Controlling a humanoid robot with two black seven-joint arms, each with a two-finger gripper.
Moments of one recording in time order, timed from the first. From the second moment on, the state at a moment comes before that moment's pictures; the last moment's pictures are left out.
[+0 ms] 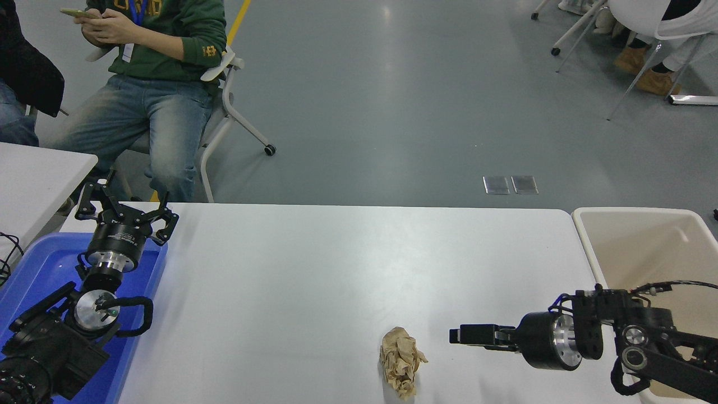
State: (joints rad) left arm -0.55 0.37 -0.86 -0.44 -0.20 -0.59 -0.48; right arm 0.65 -0.70 0.28 1.62 -1.21 0.30 -0.18
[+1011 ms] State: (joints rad) left arm -0.55 0.37 -0.86 -0.44 -0.20 -0.59 -0.48; right arm 0.71 -0.38 0.16 1.45 -1.30 0.19 -0.32
